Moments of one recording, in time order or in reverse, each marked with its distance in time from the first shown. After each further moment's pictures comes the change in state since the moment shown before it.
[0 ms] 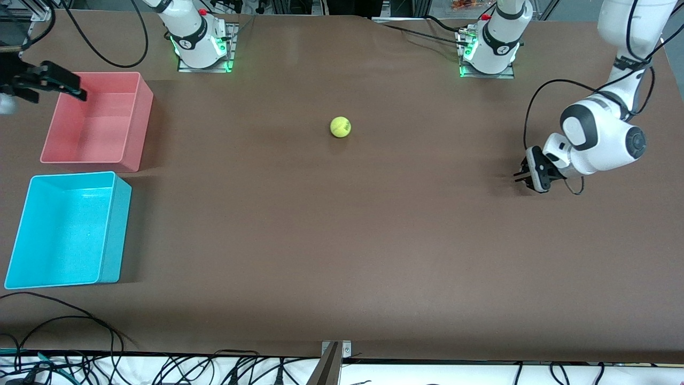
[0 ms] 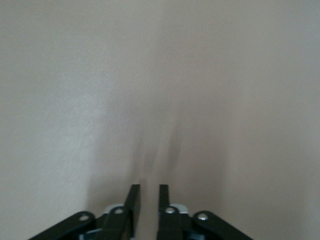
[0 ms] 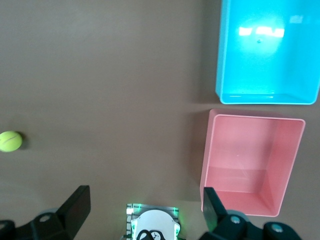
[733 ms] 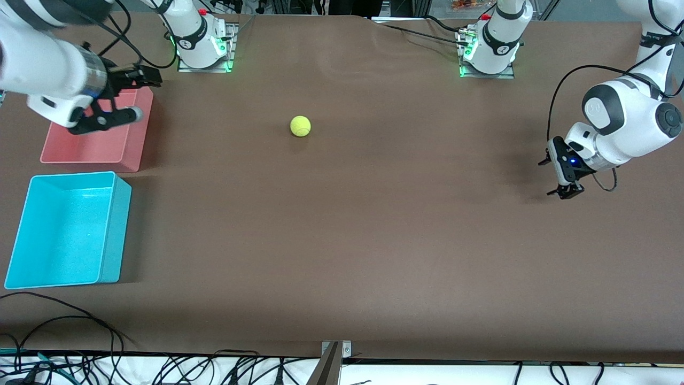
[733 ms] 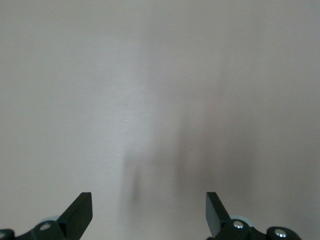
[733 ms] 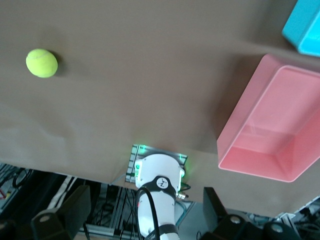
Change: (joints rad) left arm 0.001 -0.136 0.023 -0.001 0.123 0.049 0.001; right arm 0.133 0.053 0.052 -0.150 0.001 -0.144 -0.001
